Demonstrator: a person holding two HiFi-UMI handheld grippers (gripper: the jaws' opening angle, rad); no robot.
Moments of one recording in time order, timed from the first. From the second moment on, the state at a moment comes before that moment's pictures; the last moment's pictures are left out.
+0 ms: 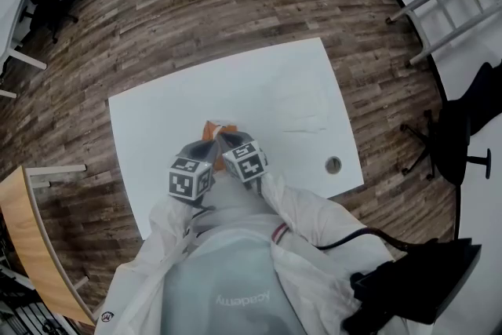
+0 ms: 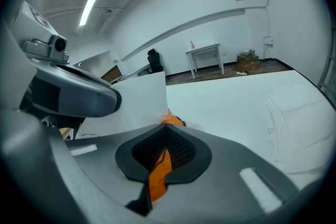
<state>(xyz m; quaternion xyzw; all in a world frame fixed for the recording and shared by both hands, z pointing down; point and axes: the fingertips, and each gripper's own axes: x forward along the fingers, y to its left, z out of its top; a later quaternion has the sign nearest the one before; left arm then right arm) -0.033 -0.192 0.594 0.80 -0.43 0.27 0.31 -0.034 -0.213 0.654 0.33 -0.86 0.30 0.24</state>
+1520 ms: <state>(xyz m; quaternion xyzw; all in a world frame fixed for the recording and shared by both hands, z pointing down) -0.077 -0.198 0.529 0.80 -0.48 0.22 0.29 -0.033 -0.205 0.674 0.32 -0.85 0.31 0.26</state>
